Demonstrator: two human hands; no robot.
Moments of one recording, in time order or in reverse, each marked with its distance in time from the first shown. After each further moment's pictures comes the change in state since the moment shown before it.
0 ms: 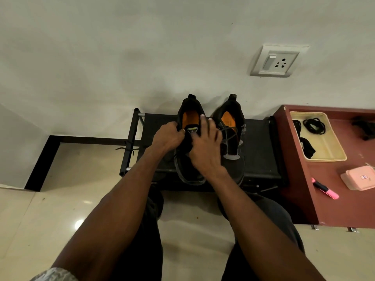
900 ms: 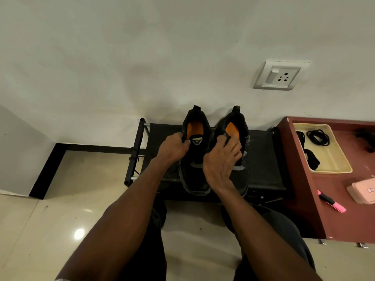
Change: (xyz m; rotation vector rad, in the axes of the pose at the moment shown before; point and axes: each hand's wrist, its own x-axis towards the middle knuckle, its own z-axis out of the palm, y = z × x) left_hand -0.004 0.000 -0.001 -0.008 -0.014 0.040; right_hand 0.000 0.000 -0.005 0.168 0.254 0.435
